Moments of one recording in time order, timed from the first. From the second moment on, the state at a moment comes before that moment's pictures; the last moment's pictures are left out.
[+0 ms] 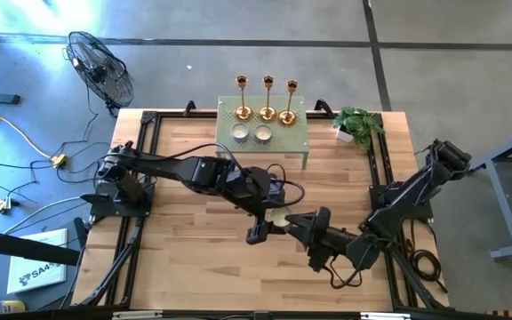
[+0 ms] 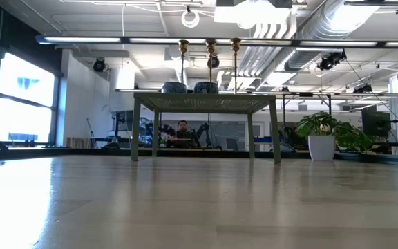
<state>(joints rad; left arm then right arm) -0.21 1.80 1.94 -0.69 0.09 -0.22 0.73 1.46 1.04 0.21 1.05 -1.14</state>
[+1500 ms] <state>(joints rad) -0.18 1.80 1.94 -0.70 0.15 -0.26 0.65 1.47 1.04 0.24 1.09 -1.10</state>
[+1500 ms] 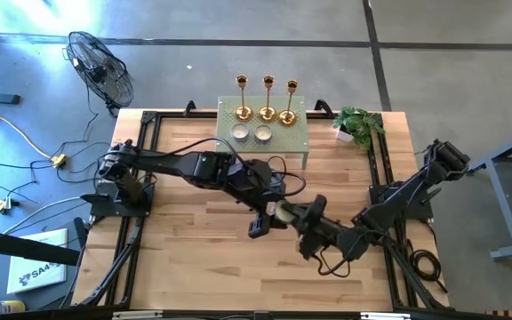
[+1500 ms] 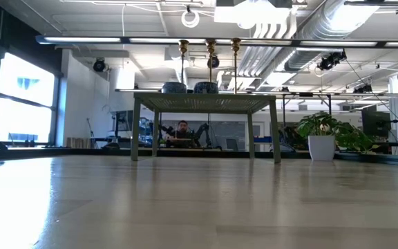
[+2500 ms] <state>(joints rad) -0.19 1.72 1.94 -0.96 0.12 -0.42 0.65 1.41 1.04 0.20 1.32 -1.05</state>
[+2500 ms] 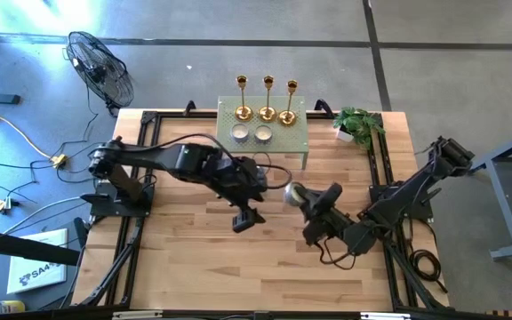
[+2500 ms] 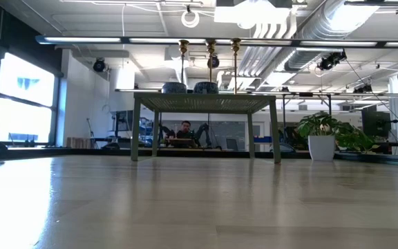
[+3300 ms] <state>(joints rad) -0.47 1.67 1.94 -1.03 -0.05 -0.53 0.12 1.34 1.04 -0.34 1.00 -0.63</state>
